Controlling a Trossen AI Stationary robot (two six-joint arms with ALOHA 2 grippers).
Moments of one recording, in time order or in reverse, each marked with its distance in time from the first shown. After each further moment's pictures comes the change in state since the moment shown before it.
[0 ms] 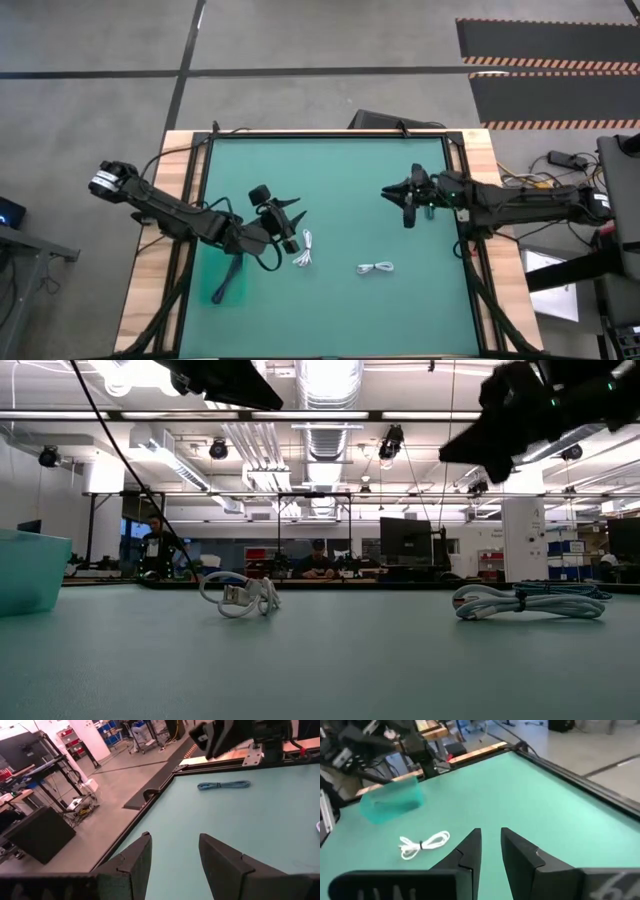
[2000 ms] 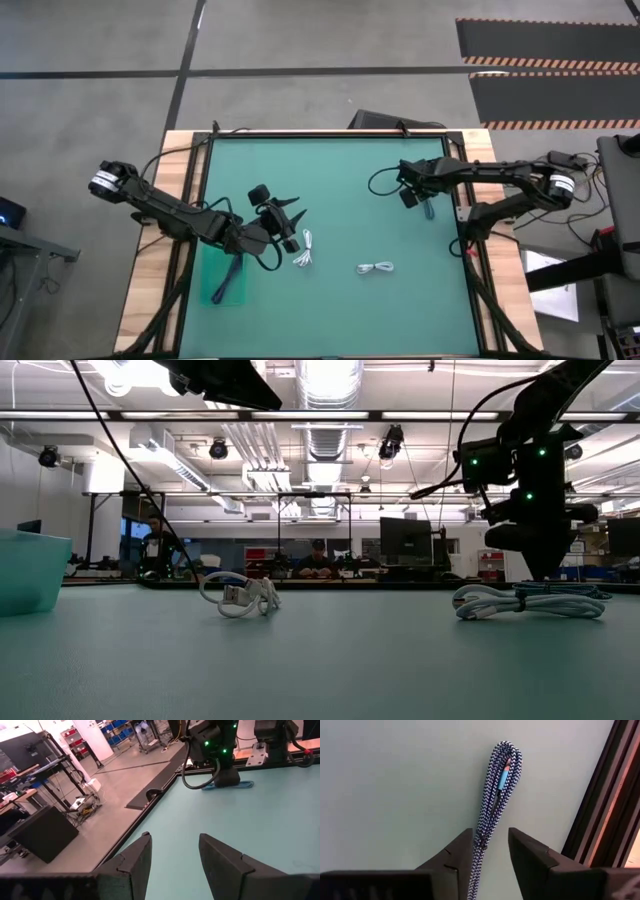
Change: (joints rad) left arm 0.000 -0.001 0.000 -0.001 -0.016 0.000; right arm -0.319 0.561 0.242 -0.949 0.300 0.397
